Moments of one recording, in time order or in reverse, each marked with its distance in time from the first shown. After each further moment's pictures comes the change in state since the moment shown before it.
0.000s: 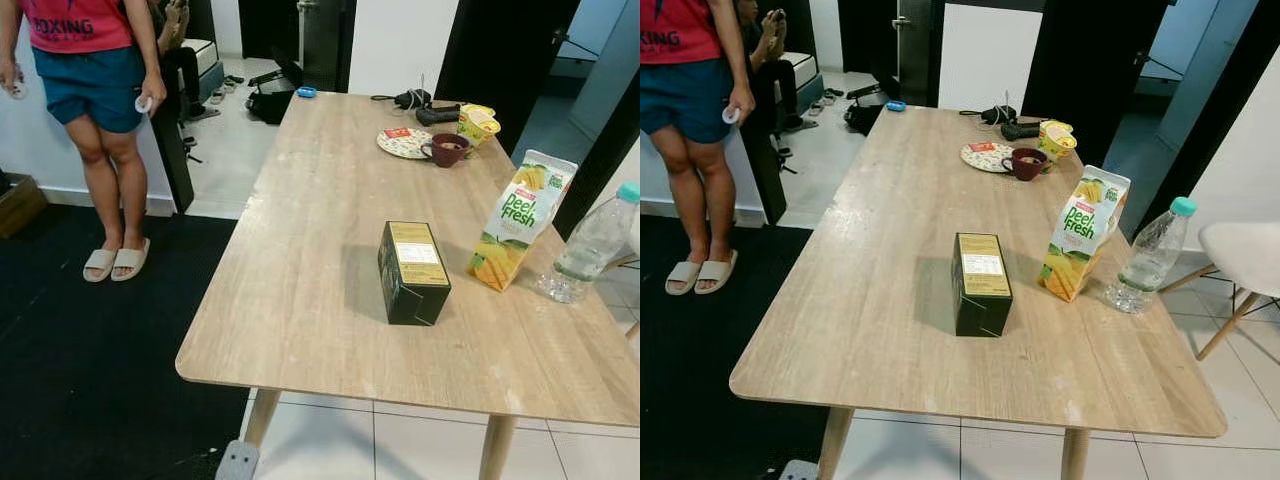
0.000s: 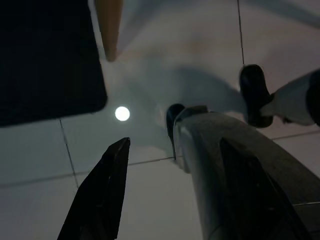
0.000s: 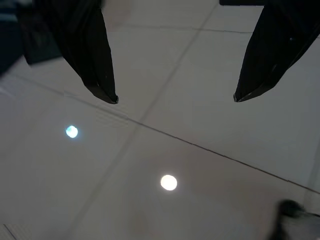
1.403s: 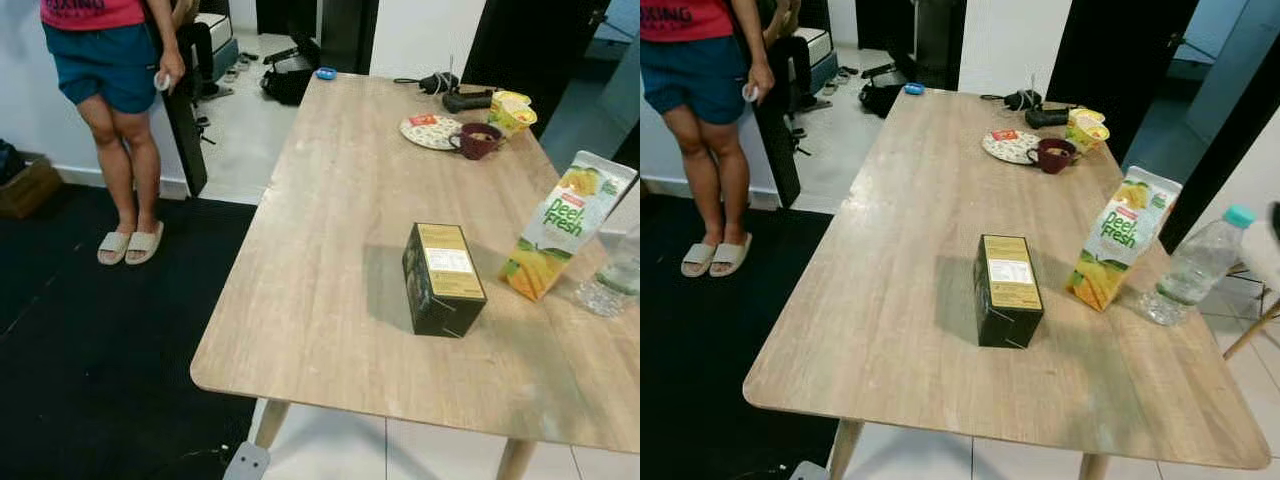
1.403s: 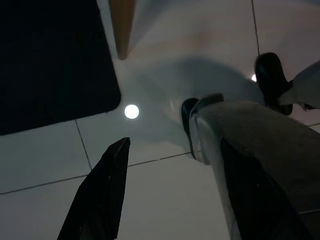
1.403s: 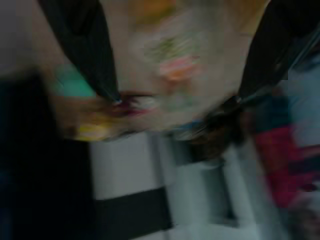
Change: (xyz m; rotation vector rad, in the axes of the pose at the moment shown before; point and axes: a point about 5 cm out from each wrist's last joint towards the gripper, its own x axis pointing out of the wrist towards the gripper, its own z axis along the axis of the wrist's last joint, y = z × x) left arm -0.004 -0.001 -0.018 0.085 0.034 -0.019; right arm -0.227 -0.245 0.117 0.581 -1.832 0.271
